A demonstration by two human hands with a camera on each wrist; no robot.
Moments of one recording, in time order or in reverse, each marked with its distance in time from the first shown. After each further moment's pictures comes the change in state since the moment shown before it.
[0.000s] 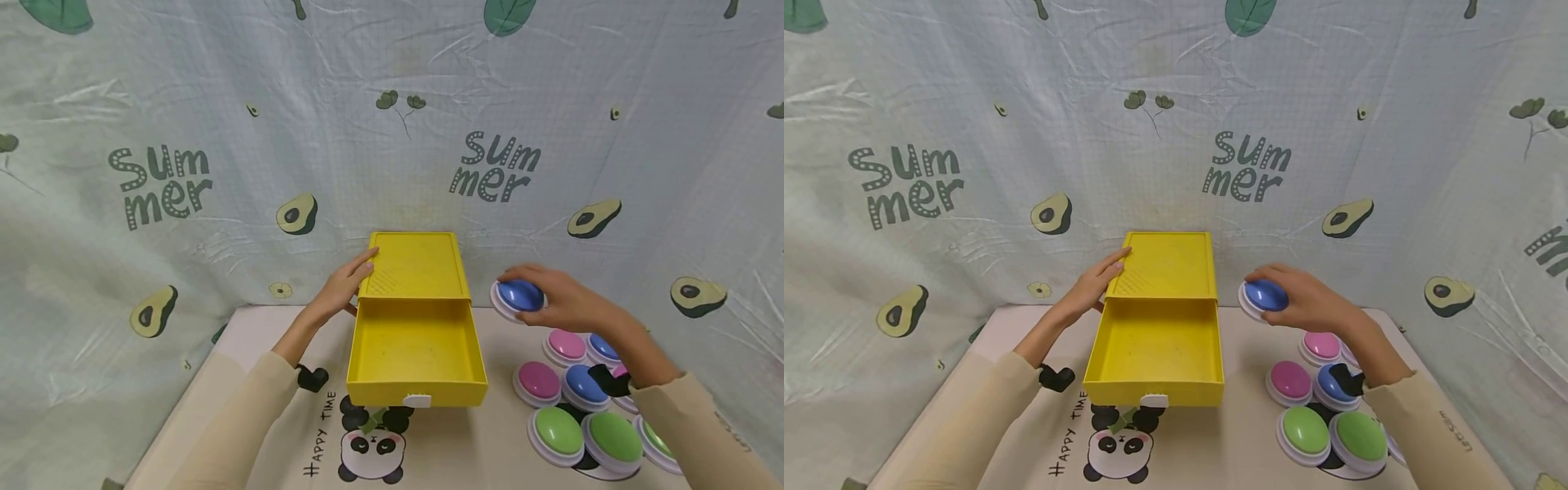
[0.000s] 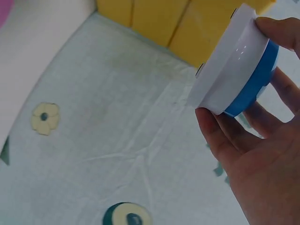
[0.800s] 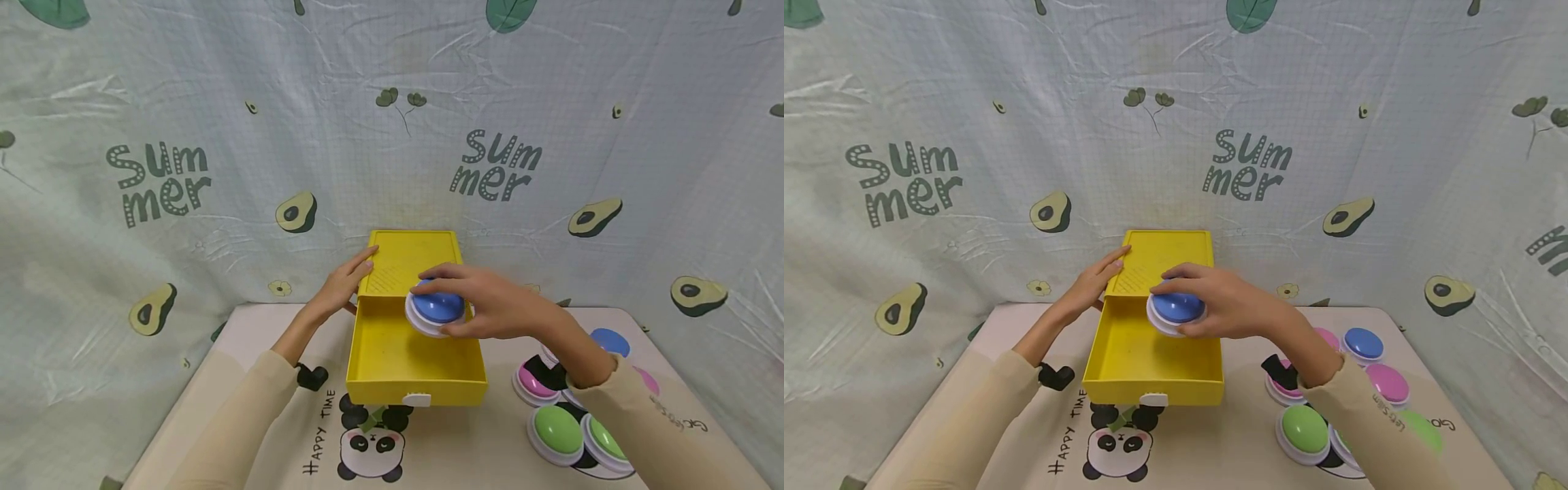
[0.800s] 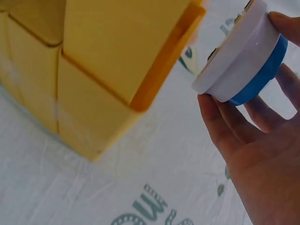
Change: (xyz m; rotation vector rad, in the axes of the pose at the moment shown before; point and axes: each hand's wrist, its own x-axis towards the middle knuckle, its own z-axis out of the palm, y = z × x) left_hand 0.003 0.001 0.001 -0.004 -0.007 -0.033; right_hand 0.054 -0.110 0.011 0.018 -0.122 -0.231
